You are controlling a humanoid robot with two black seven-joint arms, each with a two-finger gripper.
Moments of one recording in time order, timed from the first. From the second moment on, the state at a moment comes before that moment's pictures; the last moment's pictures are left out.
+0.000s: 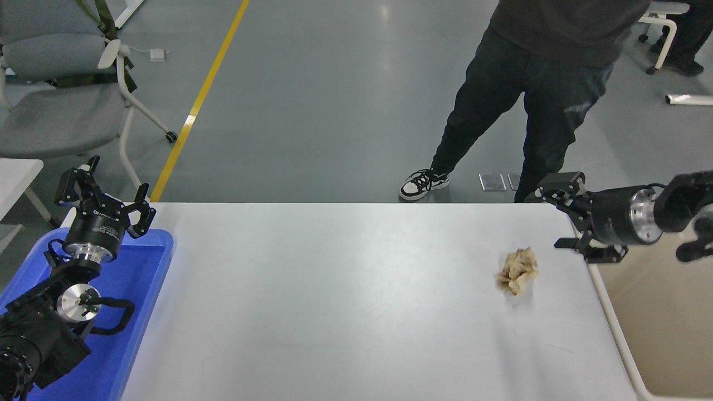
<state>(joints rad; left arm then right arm) -0.65 0.37 -0.68 -0.24 -0.08 -0.64 -0.64 1.17 -0.82 0.10 1.33 -0.50 0.24 -0.52</state>
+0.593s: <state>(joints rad) -0.65 0.37 -0.68 -0.23 -0.08 -0.64 -0.64 1.18 -0.52 -0.12 1.05 -0.83 0.29 -0.54</state>
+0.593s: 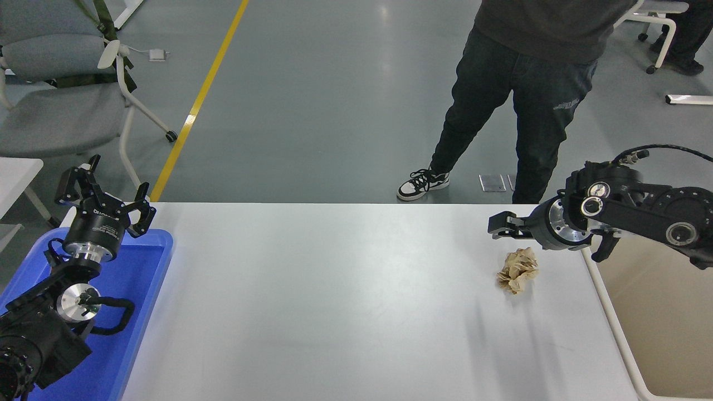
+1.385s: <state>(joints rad) -0.65 0.37 -0.68 -0.23 -0.08 -0.64 -0.64 1.03 -0.36 -0.13 0.85 -0.88 0.12 -0.49</state>
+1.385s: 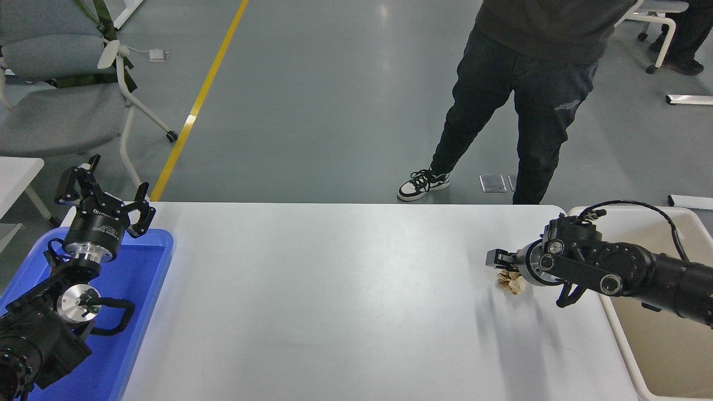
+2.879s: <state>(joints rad) -0.65 0.37 -0.68 -0.24 -0.08 -0.64 -0.64 0.99 -0.32 -0.14 0.72 -0.86 0.08 -0.27</state>
